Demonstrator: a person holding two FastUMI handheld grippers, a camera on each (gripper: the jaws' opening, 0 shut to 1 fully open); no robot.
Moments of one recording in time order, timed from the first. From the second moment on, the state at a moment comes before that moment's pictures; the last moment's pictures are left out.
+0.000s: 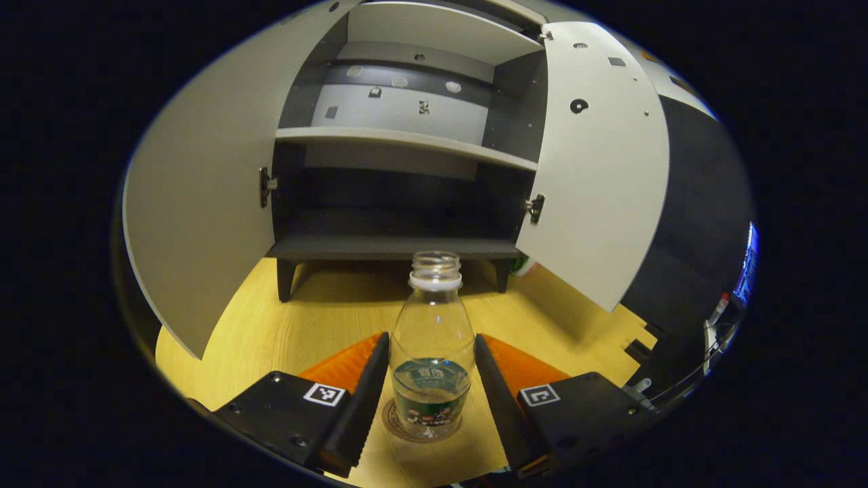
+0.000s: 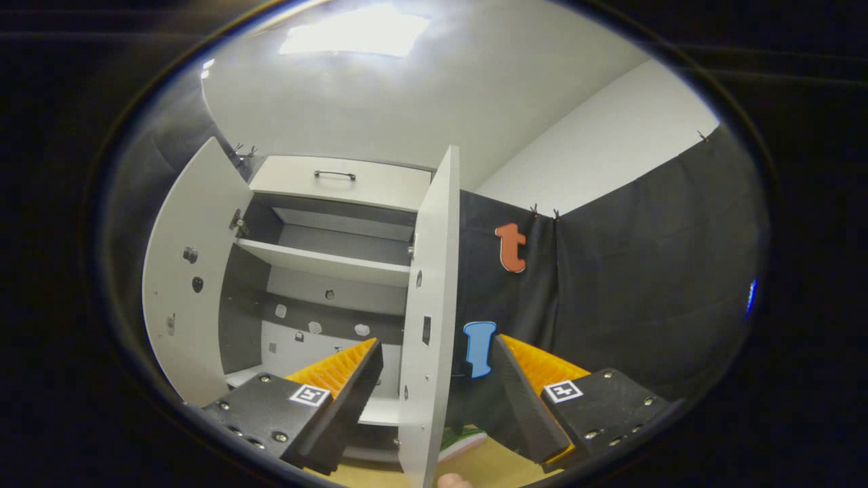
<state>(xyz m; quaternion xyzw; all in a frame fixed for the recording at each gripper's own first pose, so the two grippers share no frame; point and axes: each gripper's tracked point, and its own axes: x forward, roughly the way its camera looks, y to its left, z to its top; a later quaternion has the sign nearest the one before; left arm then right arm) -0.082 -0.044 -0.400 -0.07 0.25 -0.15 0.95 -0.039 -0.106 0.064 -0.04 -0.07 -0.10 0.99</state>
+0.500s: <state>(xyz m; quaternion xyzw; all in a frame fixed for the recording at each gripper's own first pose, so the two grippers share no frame) -0.113 -0.041 -0.399 -0.05 0.27 -0.16 0.95 -0.036 -0.104 0.052 -0.03 -0.06 -0.09 0.99</state>
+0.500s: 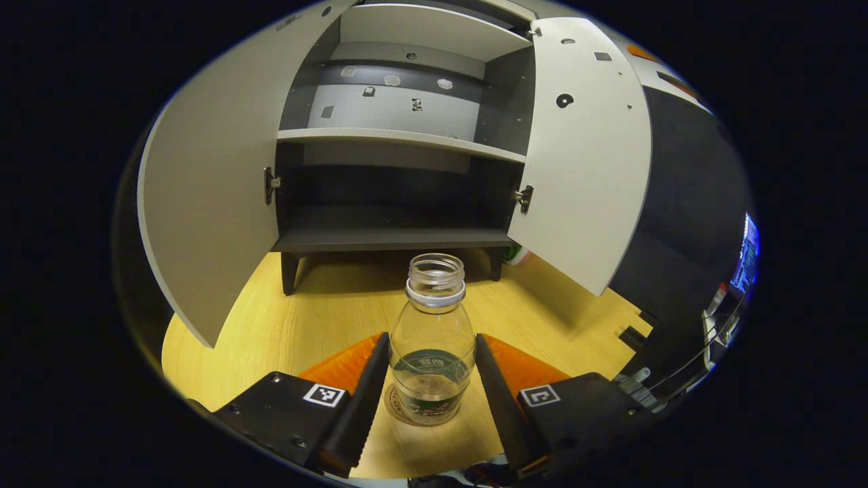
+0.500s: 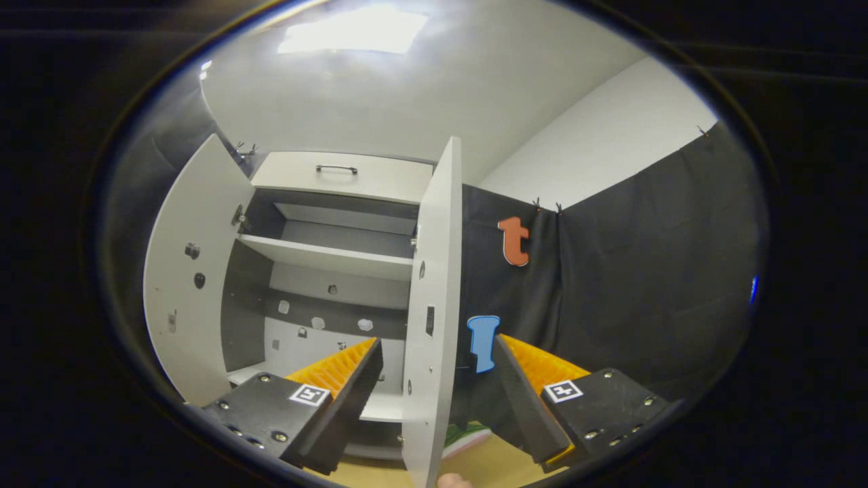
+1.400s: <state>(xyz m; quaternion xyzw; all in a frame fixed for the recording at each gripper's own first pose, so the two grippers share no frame) -0.101 -0.039 -0.402 -0.06 0.28 -0.15 0.95 -0.043 -0.106 0.048 -0.03 -0.06 -0.09 0.99</state>
